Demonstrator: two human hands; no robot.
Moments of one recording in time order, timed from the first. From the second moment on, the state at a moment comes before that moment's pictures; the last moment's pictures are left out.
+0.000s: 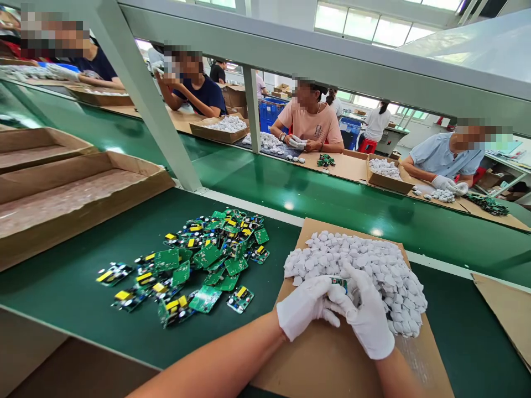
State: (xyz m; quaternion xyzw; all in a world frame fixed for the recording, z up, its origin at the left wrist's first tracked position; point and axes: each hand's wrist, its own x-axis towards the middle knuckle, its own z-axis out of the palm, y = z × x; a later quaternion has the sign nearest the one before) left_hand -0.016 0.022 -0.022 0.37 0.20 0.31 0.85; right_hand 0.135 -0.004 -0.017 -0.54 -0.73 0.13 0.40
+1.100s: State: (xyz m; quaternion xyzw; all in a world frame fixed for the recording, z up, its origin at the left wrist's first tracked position) left_hand -0.015 0.023 -0.022 0.43 0.21 0.31 0.82; right_hand 0.135 -0.001 -0.024 -0.52 -0.70 0.32 0.37
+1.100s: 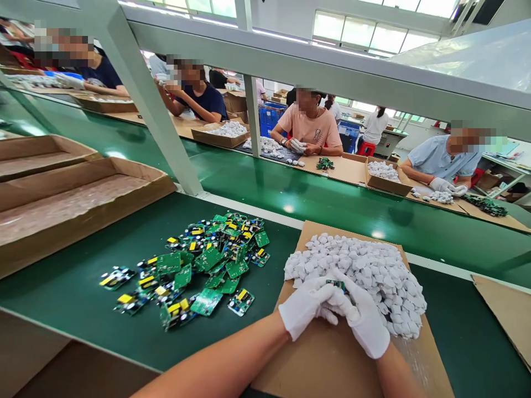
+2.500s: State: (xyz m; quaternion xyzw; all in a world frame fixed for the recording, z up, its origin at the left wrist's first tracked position) left_hand -0.019 0.019 -0.024 0.34 0.20 0.29 0.87; right_hand 0.128 -0.010 -0.010 -0.53 -0.57 0.46 0.42
